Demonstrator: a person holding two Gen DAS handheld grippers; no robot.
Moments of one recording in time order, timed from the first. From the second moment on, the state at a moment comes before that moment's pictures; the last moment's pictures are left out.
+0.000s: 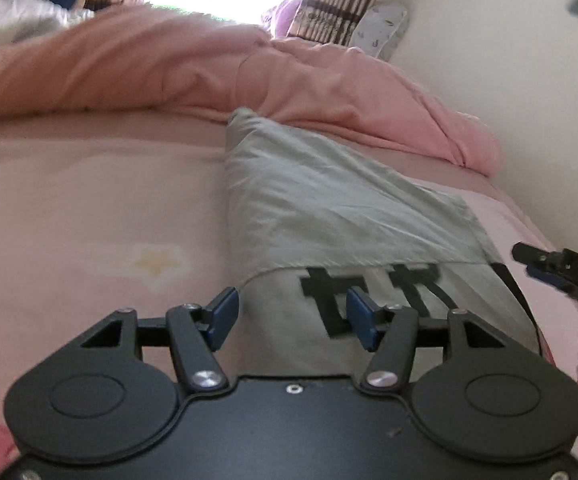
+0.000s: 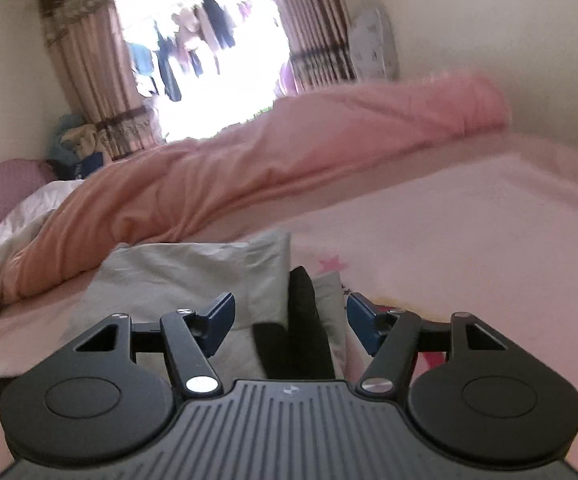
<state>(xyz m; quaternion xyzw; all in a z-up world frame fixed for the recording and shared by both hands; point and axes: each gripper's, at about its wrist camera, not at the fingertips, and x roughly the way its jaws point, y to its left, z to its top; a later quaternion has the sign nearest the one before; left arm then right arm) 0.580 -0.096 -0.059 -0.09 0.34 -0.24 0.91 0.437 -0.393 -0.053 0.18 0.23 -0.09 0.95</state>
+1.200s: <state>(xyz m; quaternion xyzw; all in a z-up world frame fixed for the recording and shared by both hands) 0.501 -0.126 -0.076 -0.05 0.31 -0.32 0.89 0.388 -0.340 -0.080 0.08 0.26 -0.08 0.96</state>
